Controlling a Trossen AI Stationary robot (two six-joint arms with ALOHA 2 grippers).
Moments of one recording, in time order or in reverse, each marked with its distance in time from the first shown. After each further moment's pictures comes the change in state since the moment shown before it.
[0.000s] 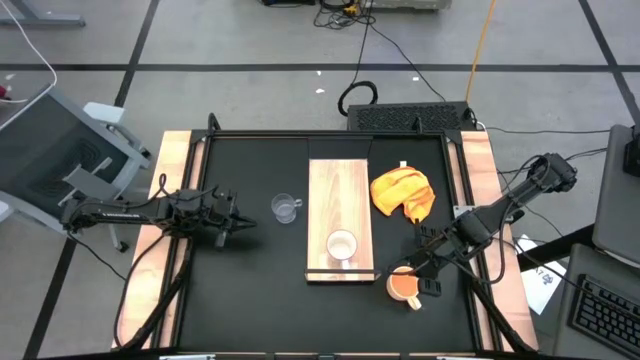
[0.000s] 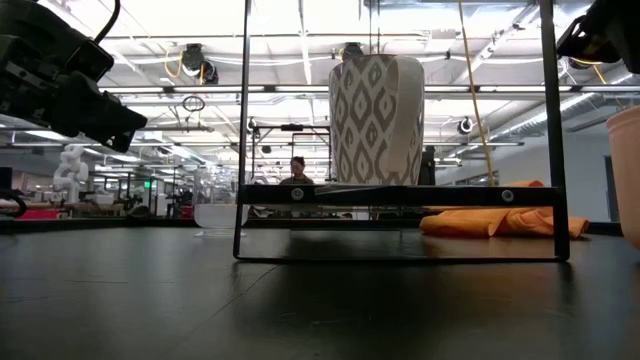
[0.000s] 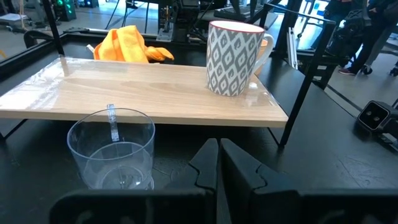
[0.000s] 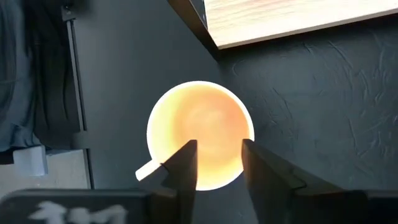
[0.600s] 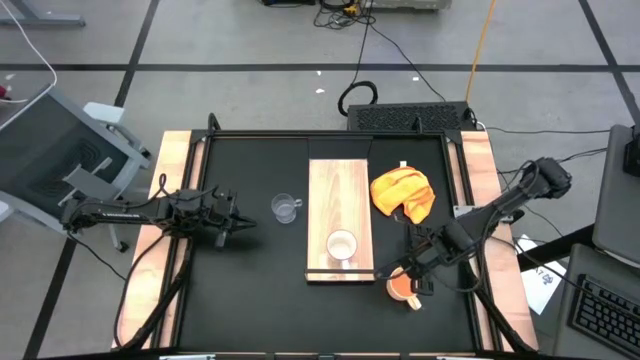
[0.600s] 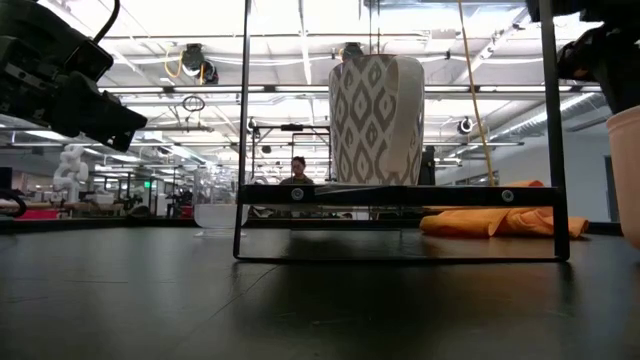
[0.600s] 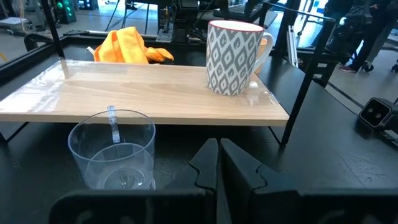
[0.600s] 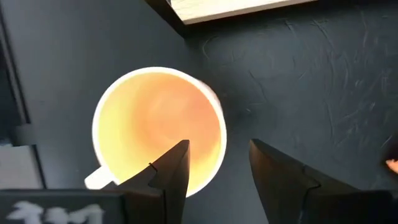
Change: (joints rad) left arm 0.000 0.000 0.000 -0.001 0.000 0.018; right arm -0.035 0.116 -0.001 -0.047 0.008 -0.054
